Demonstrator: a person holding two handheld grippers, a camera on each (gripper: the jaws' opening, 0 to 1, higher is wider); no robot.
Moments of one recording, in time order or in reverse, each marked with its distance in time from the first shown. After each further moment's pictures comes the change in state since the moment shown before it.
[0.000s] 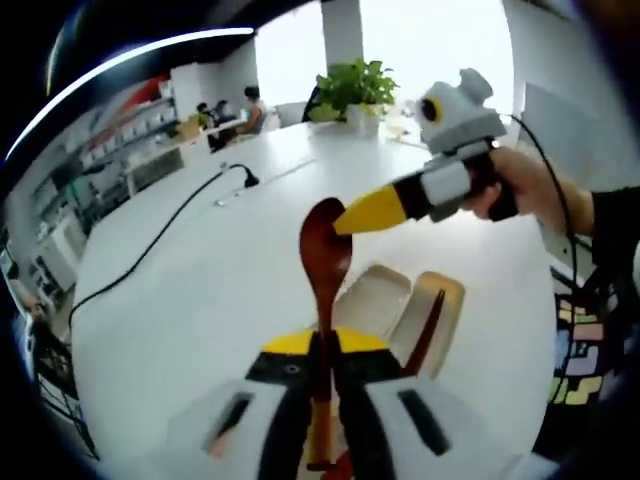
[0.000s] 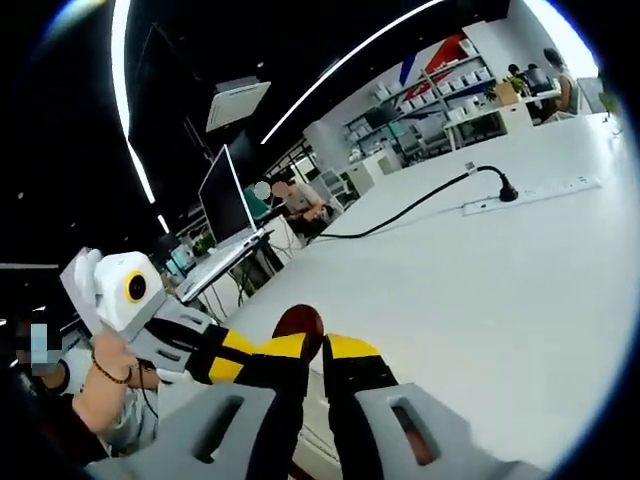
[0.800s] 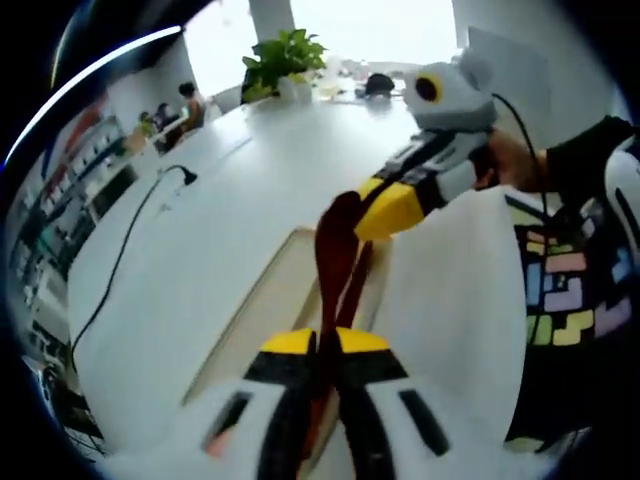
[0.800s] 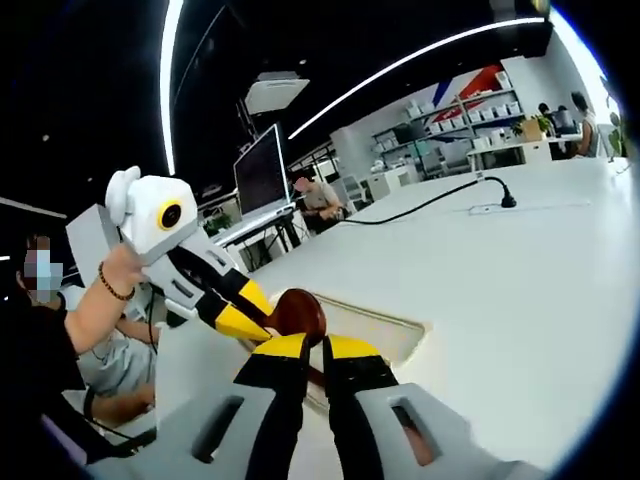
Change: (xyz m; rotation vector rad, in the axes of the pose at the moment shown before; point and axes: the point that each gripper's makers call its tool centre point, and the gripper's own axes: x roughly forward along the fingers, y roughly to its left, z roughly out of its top) left arm -0.012 -0.031 -0.024 0.211 0.145 -0.118; right arm -0.044 0.033 -0.065 -0.189 -0.019 0.024
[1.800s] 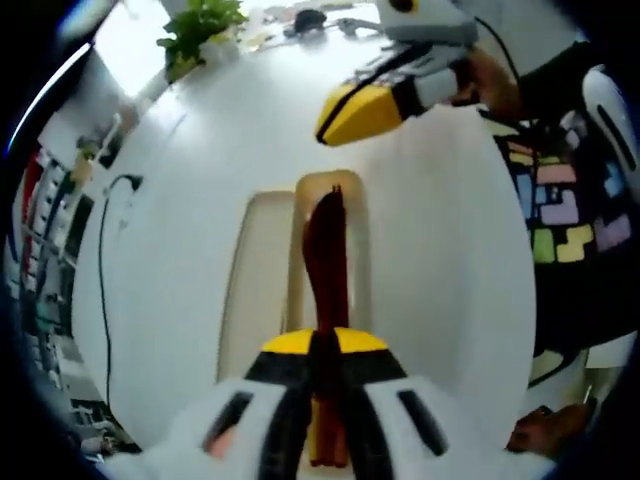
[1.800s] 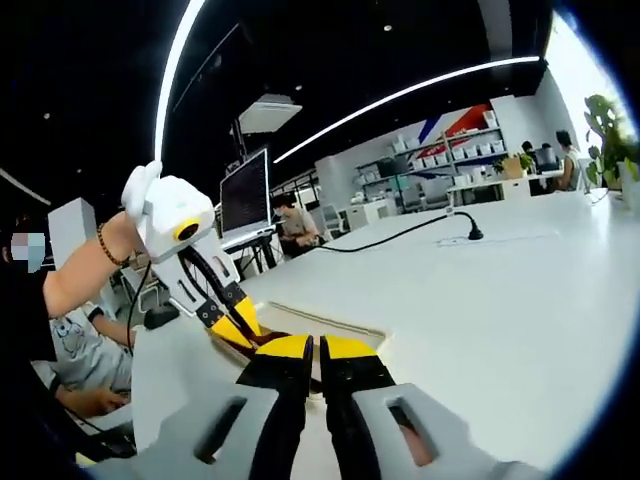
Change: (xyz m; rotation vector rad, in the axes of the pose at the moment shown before) left arm 0.005 -0.013 -0.016 0.265 0.265 -0.098; right arm -0.027 -0.018 0.012 -0.078 -0.130 -0.114
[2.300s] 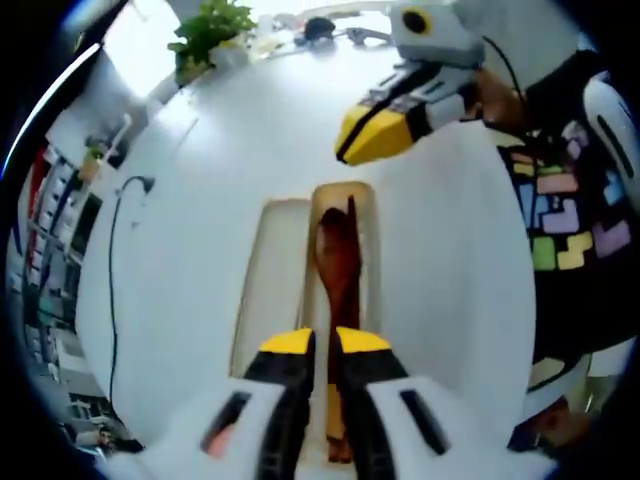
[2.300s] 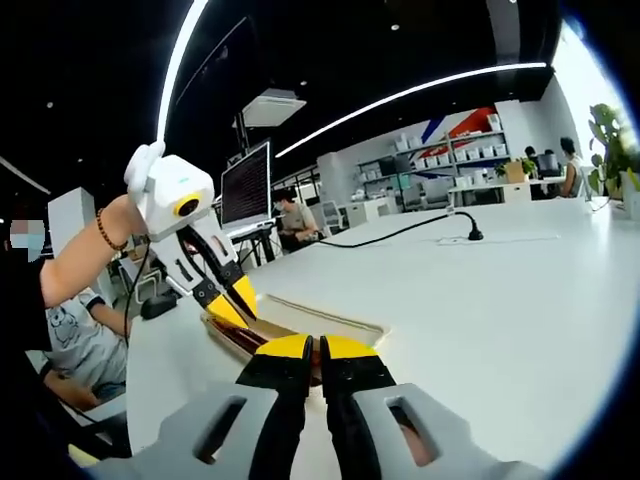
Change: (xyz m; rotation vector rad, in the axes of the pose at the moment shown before) left arm -0.012 0.019 0.000 -0.020 -0.028 0.039; right arm -0.001 -0.003 -0.004 -0.032 0.020 -0.012
